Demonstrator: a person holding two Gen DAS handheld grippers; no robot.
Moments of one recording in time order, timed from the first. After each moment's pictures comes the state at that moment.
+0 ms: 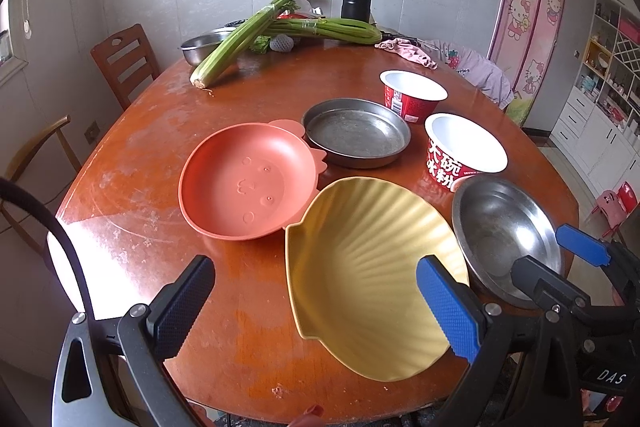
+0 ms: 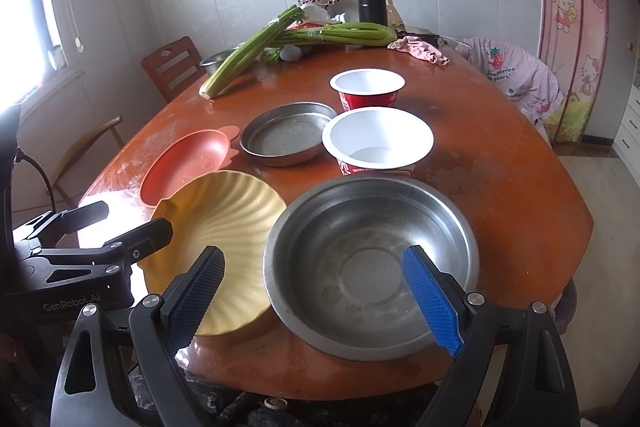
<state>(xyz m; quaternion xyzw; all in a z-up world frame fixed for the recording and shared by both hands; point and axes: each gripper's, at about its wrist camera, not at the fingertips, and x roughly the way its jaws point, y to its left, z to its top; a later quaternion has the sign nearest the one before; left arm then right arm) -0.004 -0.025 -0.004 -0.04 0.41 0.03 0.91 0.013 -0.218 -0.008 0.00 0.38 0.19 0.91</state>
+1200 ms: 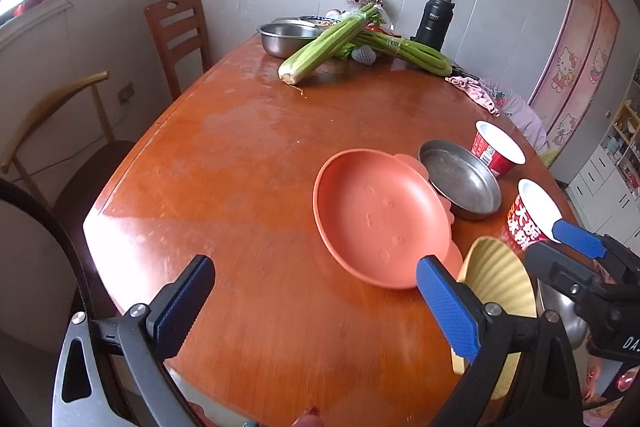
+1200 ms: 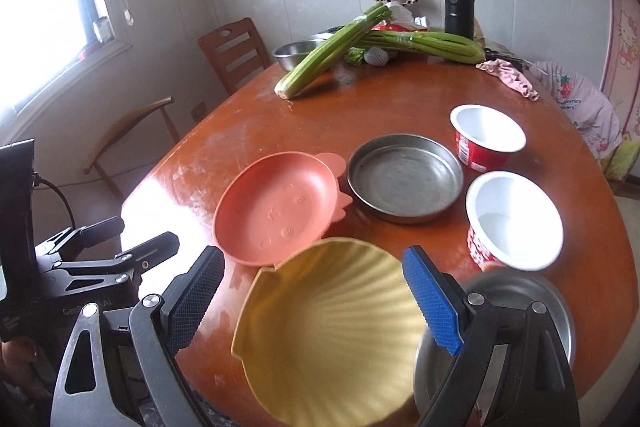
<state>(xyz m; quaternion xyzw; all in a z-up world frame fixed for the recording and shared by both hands) 0.011 0.107 -0.001 -0.12 0.40 0.08 0.90 0.066 -0.093 0.017 -0.04 0.39 0.28 0.88</state>
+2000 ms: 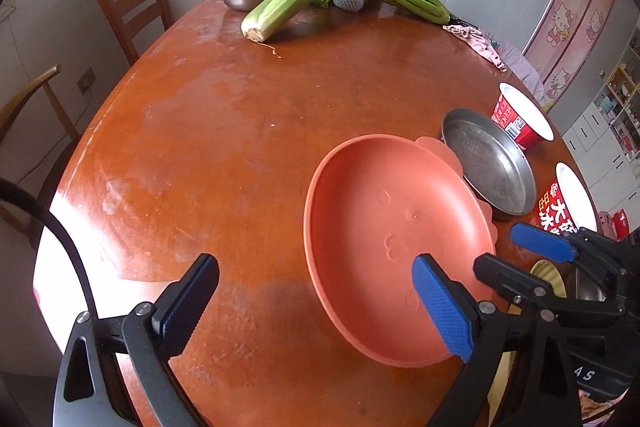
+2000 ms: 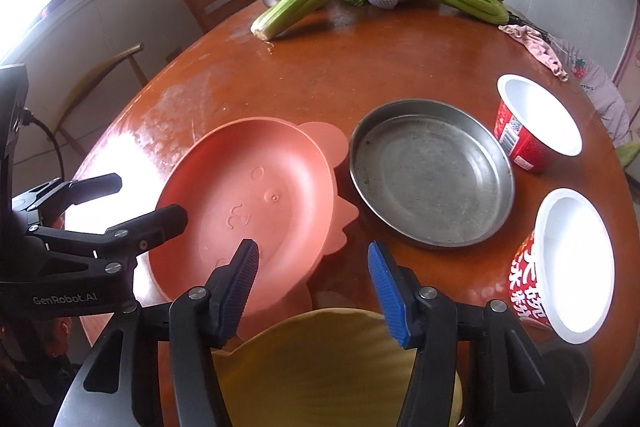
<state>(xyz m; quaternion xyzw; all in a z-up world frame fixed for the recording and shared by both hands) 0.101 0.119 -0.044 -0.10 0.49 0.03 0.86 0.145 -0.041 -0.045 -0.10 0.48 0.26 0.83</state>
